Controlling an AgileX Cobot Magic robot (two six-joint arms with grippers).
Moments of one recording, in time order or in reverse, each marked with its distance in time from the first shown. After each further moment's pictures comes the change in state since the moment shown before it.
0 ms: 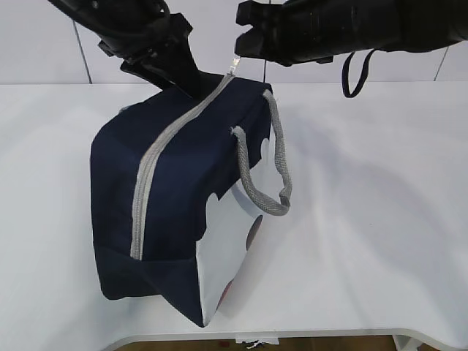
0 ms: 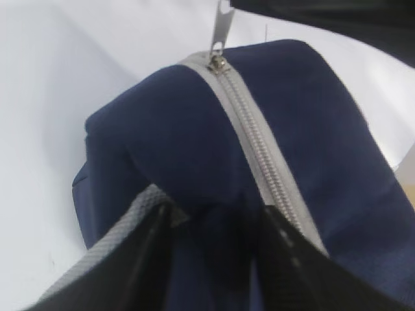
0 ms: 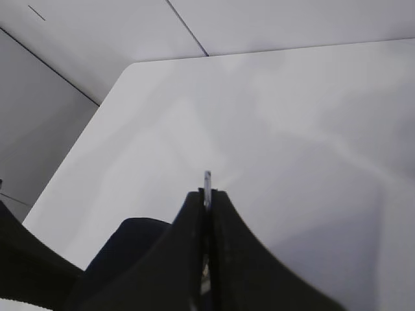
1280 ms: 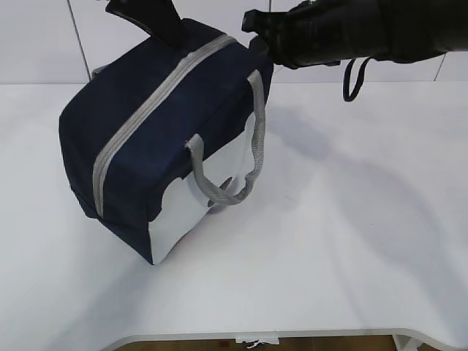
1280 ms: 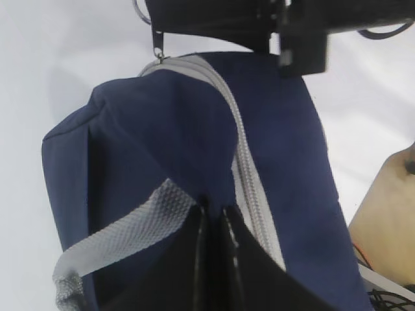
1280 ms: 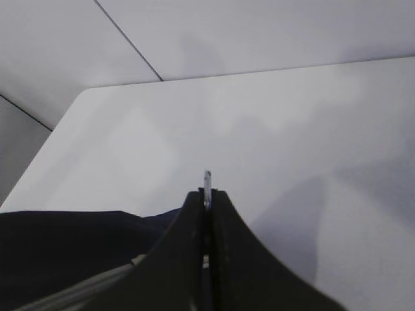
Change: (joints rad) left arm -0.021 -0.079 -0.119 0.081 0.067 0.104; right arm 0.000 0.039 -0.005 0.013 -0.139 -0.025
